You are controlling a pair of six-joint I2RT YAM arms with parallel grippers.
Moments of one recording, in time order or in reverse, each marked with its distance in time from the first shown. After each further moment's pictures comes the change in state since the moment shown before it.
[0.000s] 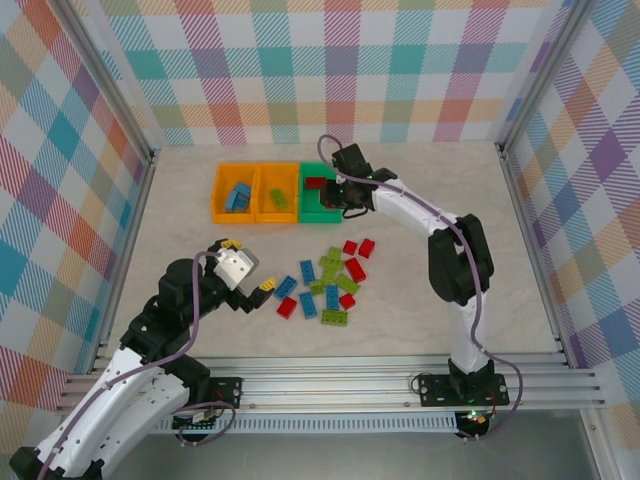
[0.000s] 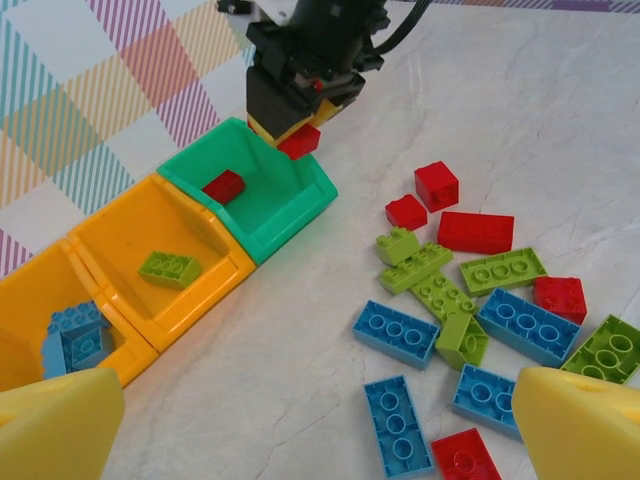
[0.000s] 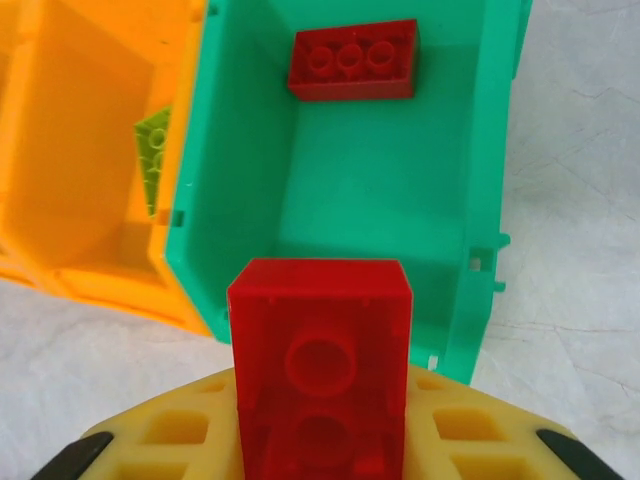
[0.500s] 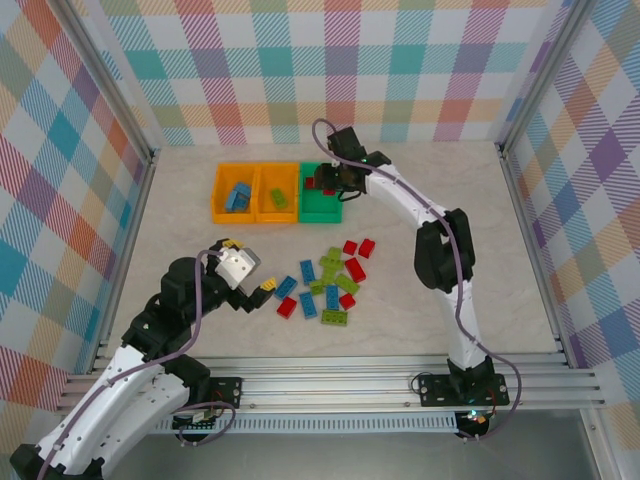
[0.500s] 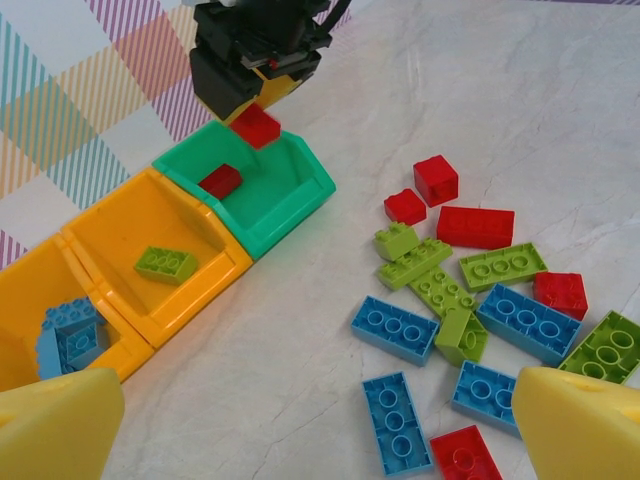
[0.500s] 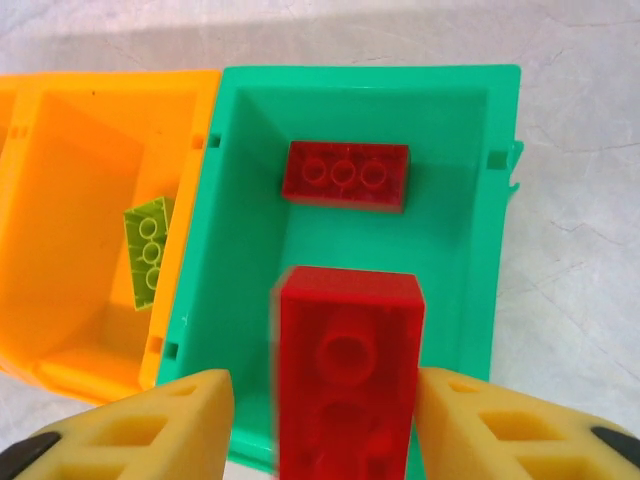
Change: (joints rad) left arm 0.000 0.018 0.000 0.002 0.002 0.000; right arm -0.014 0.184 0.332 -0.124 0.041 -0.069
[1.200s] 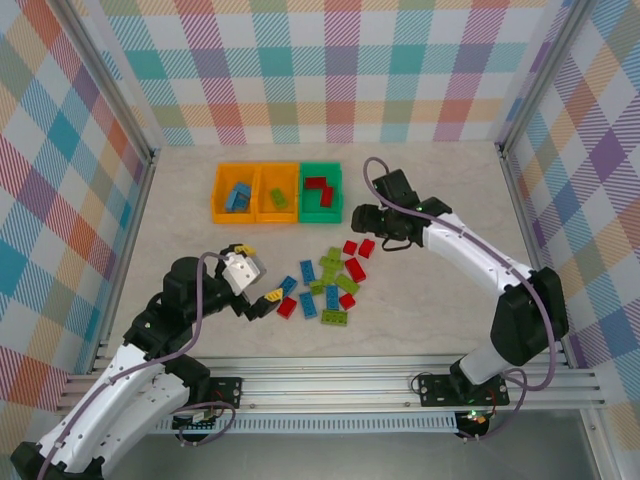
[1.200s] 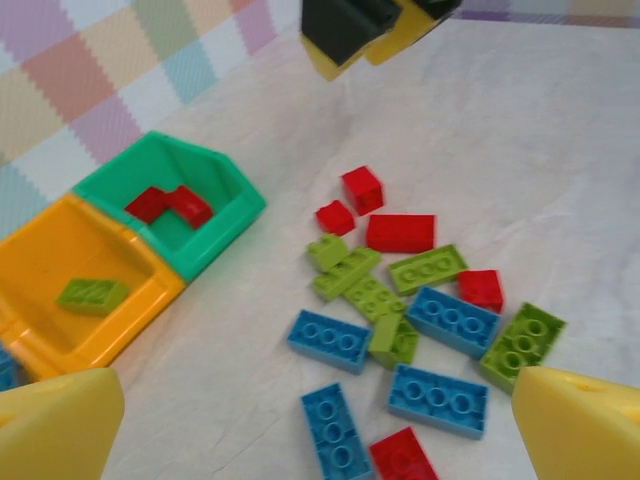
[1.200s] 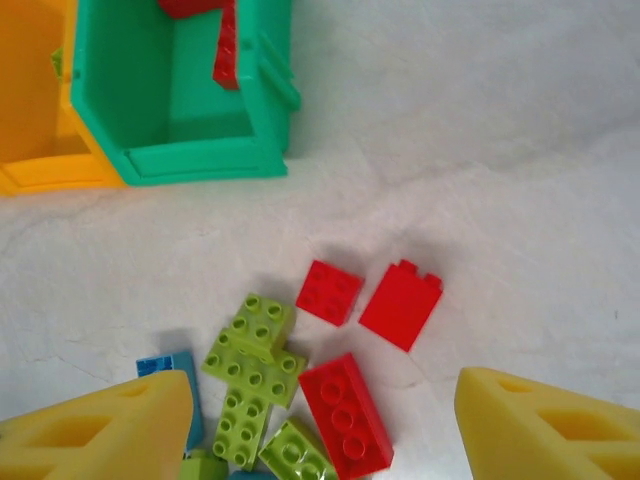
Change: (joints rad) left arm 0.001 0.013 -0.006 -0.005 0.198 0.032; right arm 0.000 -0.726 -0.845 0.034 0.061 0.184
